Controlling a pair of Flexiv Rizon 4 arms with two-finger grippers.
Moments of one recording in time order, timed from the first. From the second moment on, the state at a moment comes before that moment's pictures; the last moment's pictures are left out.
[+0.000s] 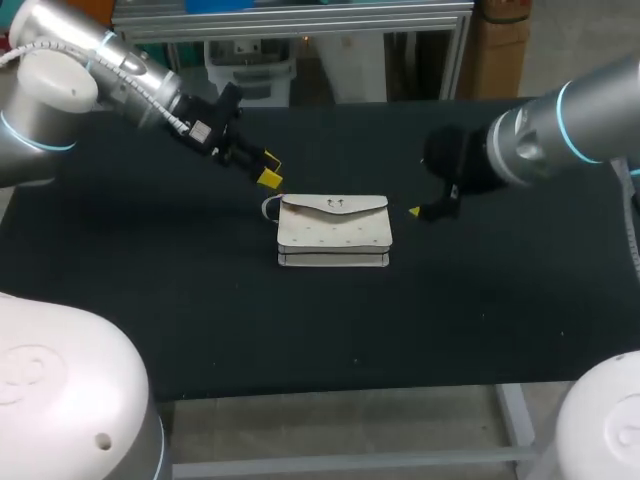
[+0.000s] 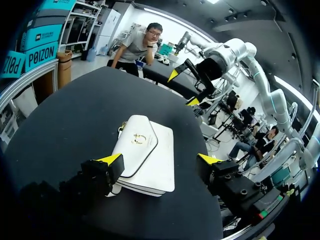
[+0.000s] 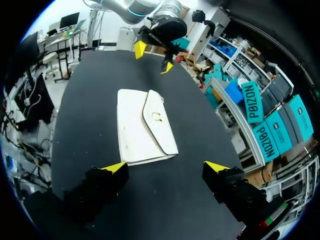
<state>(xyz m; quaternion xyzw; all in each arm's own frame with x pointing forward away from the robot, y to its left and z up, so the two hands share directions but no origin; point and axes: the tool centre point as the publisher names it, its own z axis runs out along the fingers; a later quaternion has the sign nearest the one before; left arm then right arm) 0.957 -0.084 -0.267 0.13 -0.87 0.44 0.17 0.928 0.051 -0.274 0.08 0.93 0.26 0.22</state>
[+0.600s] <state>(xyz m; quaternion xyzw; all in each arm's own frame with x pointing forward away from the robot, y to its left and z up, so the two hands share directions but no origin) 0.978 -0.098 -0.266 0.33 -0.79 0.48 0.18 0.923 0.060 -0.265 0.27 0.90 0.30 0.16</state>
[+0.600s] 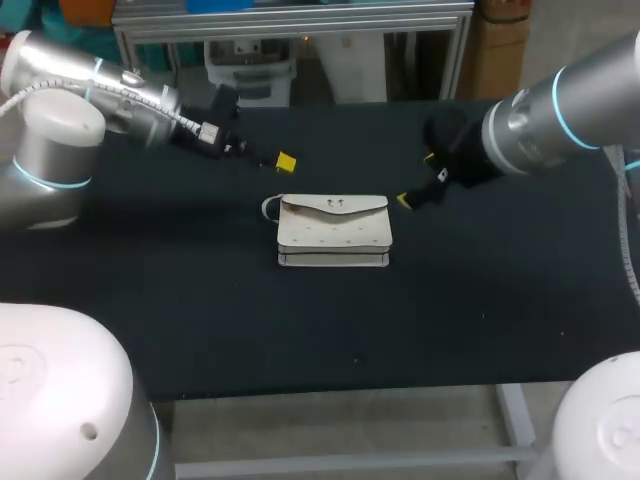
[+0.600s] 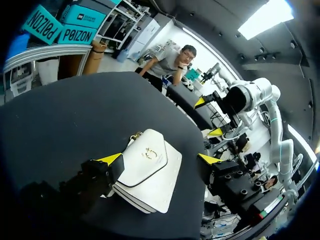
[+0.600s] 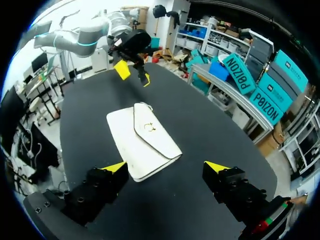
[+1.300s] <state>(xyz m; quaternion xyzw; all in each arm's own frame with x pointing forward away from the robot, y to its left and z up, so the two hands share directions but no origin) 0.957 -0.081 -0.271 0.53 -0.77 0.35 0.10 0.898 0.051 -0.270 0.43 0.85 0.30 0.02</state>
